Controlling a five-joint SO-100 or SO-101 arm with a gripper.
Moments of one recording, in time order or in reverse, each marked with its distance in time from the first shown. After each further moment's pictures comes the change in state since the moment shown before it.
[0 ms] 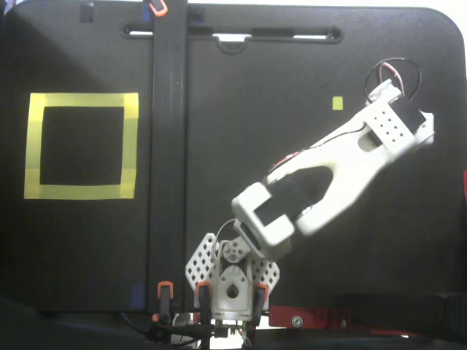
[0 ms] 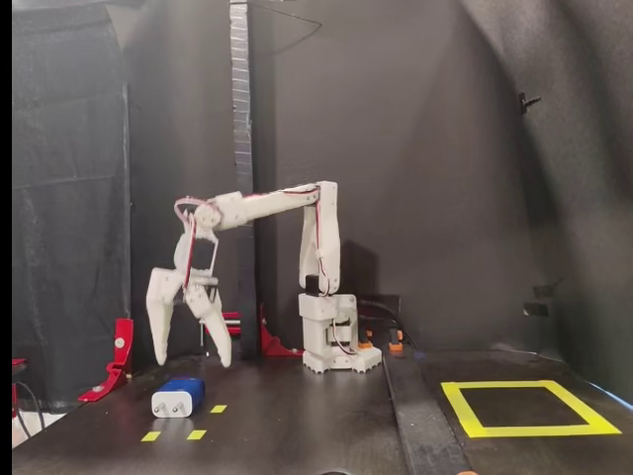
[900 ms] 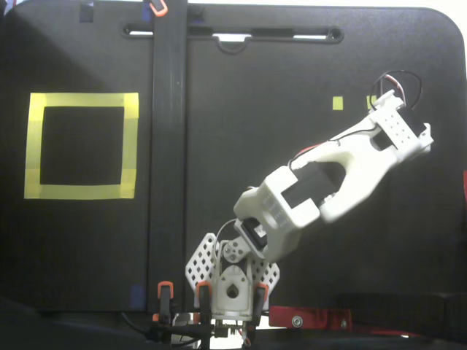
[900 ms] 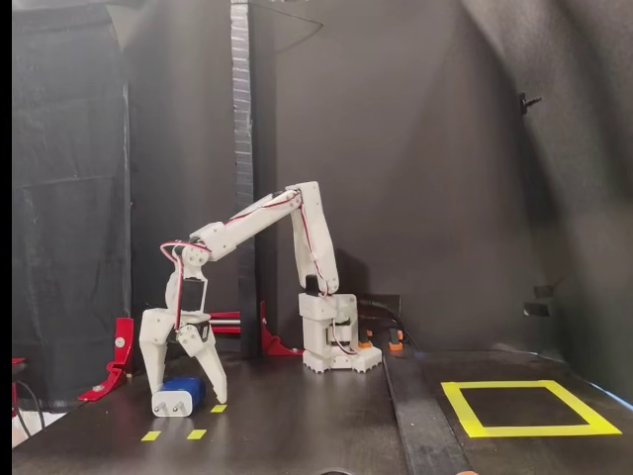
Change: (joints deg) arm 1.4 -11.5 1.2 -9.9 -1.5
